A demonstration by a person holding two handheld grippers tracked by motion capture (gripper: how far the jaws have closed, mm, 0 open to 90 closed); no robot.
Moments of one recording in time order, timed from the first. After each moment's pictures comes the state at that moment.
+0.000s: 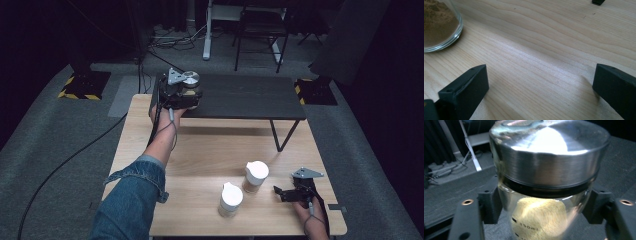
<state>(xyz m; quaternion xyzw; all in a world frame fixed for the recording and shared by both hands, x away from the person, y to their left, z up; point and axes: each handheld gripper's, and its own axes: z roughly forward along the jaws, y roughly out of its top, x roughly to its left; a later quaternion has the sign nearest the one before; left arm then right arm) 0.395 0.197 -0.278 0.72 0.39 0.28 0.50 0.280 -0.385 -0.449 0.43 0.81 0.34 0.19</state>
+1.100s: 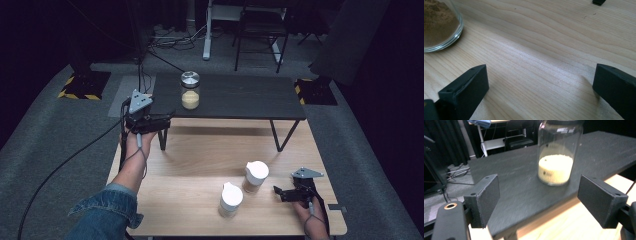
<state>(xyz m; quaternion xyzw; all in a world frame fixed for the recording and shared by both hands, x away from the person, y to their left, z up) 0.307 0.265 -0.301 0.70 0.41 0.30 0.50 0.281 -0.386 -0.449 0.43 0.81 0.34 0.19</state>
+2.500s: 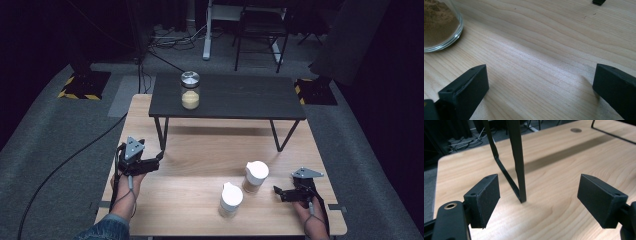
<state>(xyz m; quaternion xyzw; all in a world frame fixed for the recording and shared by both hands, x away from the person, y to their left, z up) 0.260 0.283 -0.399 0.73 0.44 0.28 0.44 0.281 -0.386 -0.449 0.43 0.81 0.34 0.19</state>
